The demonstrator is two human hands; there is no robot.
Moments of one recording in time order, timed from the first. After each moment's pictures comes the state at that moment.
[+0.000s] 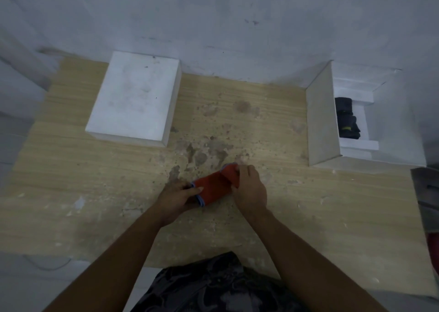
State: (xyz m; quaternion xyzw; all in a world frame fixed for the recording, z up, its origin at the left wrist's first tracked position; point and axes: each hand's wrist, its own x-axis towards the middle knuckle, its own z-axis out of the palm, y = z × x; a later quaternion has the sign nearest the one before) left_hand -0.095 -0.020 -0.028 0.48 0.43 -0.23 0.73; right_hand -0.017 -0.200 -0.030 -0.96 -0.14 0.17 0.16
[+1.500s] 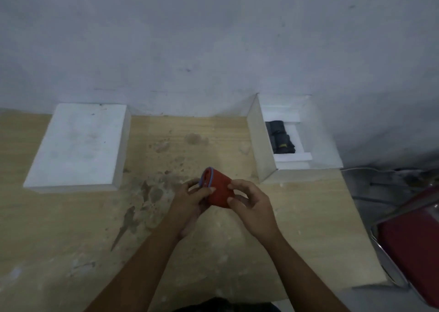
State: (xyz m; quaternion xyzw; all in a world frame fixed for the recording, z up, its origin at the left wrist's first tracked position) left_hand -0.022 -0.122 0.055 0.41 0.31 -0.11 0.85; right_hand -0.009 -0.291 0.061 -0.75 -0.02 0.12 0.65
